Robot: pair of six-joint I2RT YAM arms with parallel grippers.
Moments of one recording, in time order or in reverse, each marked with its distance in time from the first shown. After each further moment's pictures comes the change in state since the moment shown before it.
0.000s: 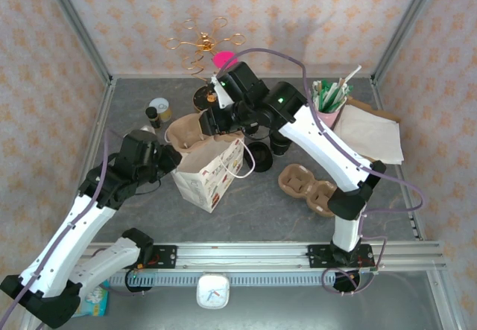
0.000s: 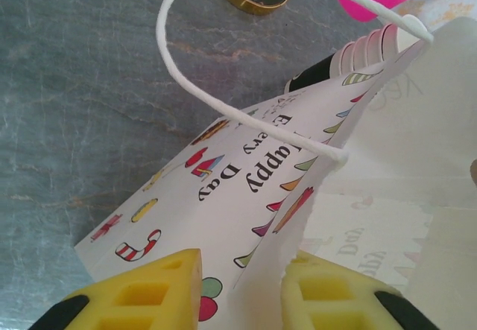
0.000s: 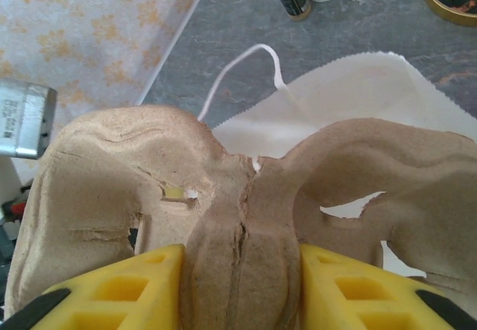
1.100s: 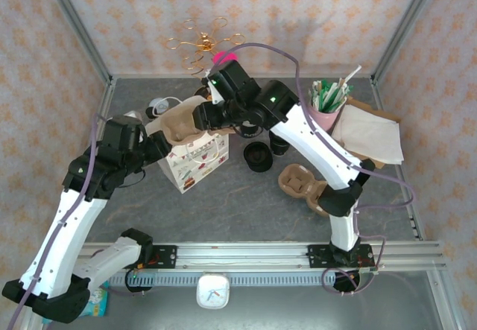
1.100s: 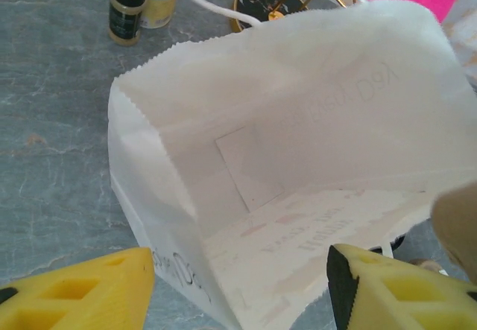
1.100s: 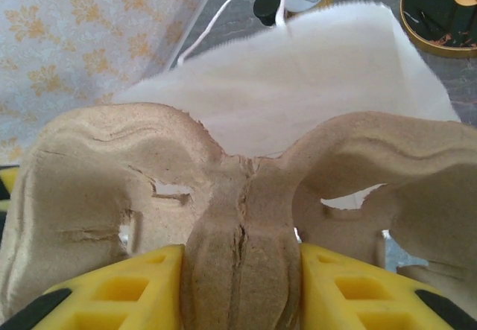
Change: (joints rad) left arm 0.114 0.053 0.215 -0.175 -0.071 0.221; right arm 0.028 0.098 0.165 -0.016 0.087 0.040
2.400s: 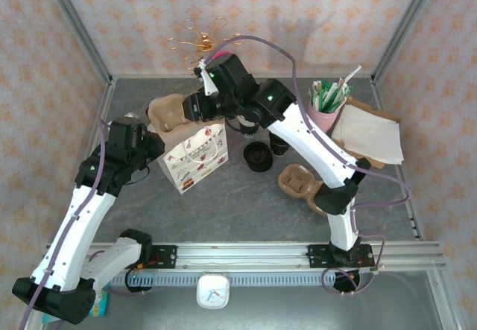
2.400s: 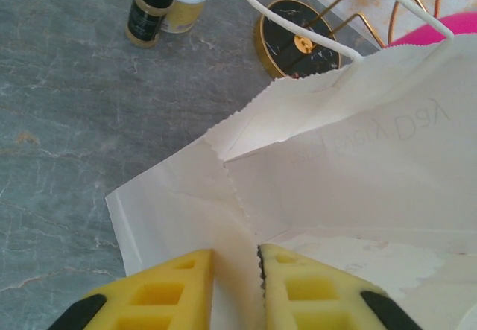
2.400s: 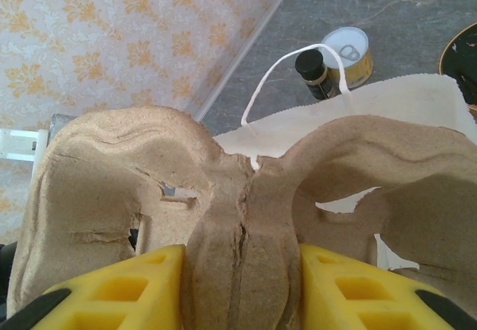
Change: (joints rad) left arm 0.091 0.005 -0.158 0.185 0.030 -0.046; right arm -0.002 0.027 0.037 0.131 -0.032 -0.018
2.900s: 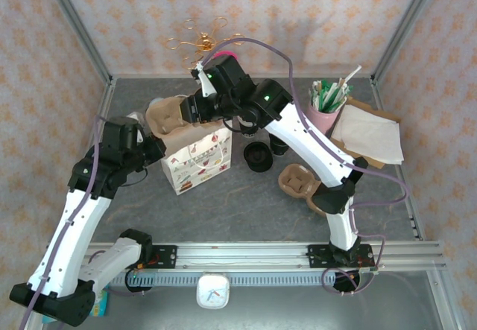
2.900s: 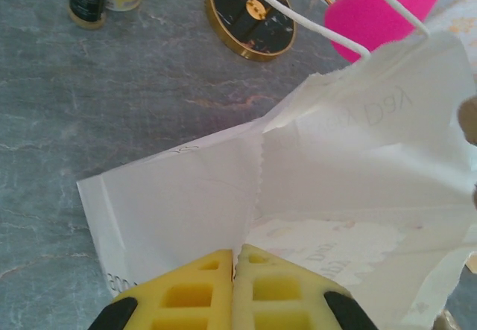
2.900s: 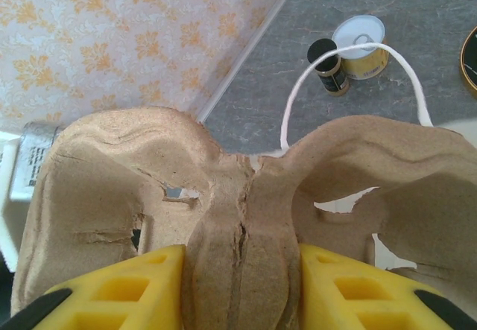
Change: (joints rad) left arm 0.000 -0.019 0.056 -0.058 0.142 0.082; right arm 0.000 0.013 0.000 0.005 -0.035 0.009
